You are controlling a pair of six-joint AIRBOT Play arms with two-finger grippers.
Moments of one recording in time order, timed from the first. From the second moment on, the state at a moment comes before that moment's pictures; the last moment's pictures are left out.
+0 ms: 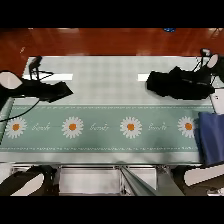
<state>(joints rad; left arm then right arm) -0.03 -1.11 0.97 1.08 -1.02 -1.60 -0.22 -1.71 1.53 -1.58 1.02 1.62</state>
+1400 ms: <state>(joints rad) 0.21 -0.57 0.62 1.02 -0.98 -1.42 0.68 -1.24 1.92 -1.32 1.17 1.50</state>
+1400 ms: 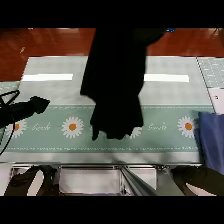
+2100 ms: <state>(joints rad) 0.18 -0.60 0.62 0.99 -1.04 -1.42 0.72 -1.63 1.75 -0.92 1.00 1.54</state>
